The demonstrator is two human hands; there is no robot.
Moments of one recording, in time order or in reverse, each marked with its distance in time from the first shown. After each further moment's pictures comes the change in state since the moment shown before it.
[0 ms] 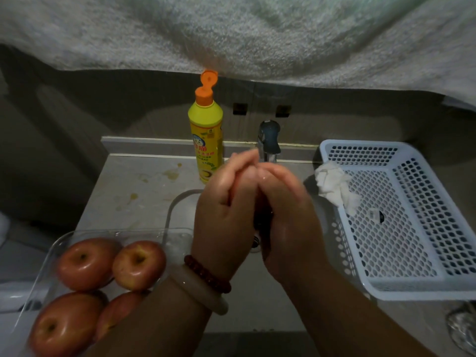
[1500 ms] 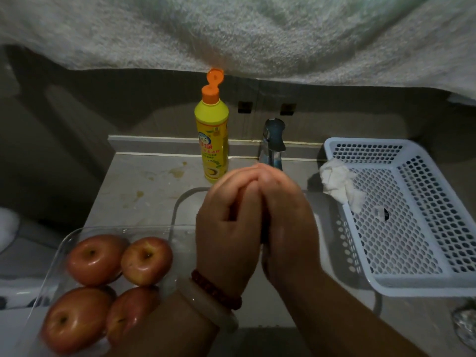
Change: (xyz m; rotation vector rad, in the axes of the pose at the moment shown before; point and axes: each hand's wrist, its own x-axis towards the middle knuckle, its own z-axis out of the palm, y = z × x) left_hand -0.019 -0.004 -0.004 0.209 0.178 0.233; right_hand -0.011 0.011 0.006 -0.212 0.082 -0.103
